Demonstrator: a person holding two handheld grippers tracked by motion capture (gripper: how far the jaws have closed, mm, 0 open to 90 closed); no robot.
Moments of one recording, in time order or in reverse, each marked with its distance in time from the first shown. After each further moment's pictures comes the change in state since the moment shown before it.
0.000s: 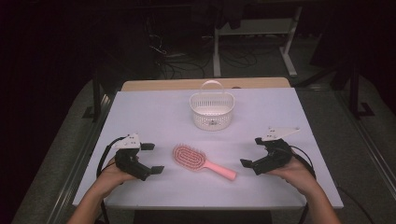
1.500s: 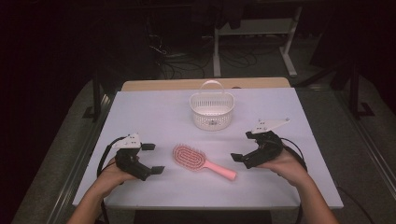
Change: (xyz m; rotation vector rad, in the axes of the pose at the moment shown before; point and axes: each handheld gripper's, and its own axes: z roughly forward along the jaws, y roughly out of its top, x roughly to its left) left arm 0.000 0.001 0.000 -0.001 -0.016 -0.006; right arm 0.010 0.032 0.010 -0.003 0.031 -0.019
